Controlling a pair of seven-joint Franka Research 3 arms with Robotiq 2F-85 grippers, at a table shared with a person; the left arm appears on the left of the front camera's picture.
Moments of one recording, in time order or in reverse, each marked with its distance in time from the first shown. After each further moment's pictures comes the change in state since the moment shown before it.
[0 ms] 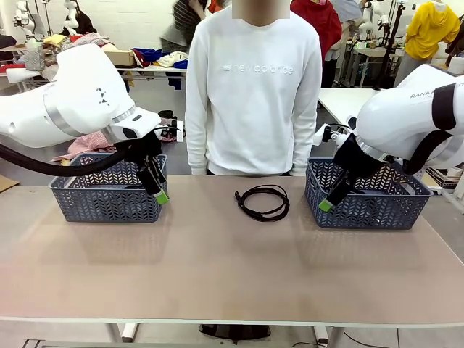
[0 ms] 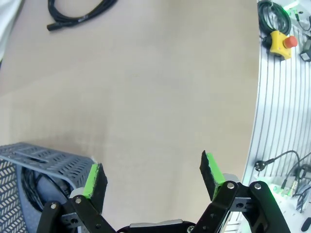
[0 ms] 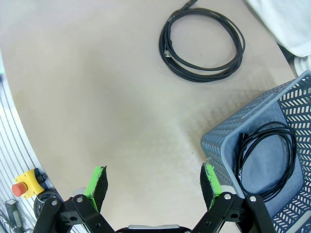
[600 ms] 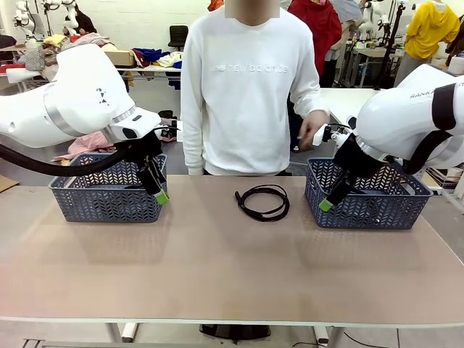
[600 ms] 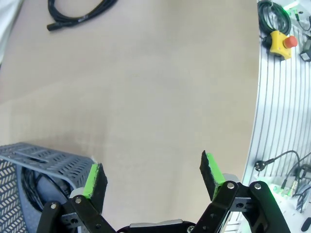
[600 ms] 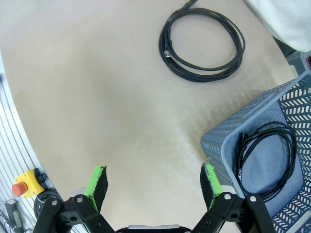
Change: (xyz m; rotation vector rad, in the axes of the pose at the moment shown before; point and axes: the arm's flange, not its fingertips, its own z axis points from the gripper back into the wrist) left arm 0.000 0.000 0.000 0.000 0.000 0.000; right arm 0.000 0.000 0.000 0.000 0.000 0.000
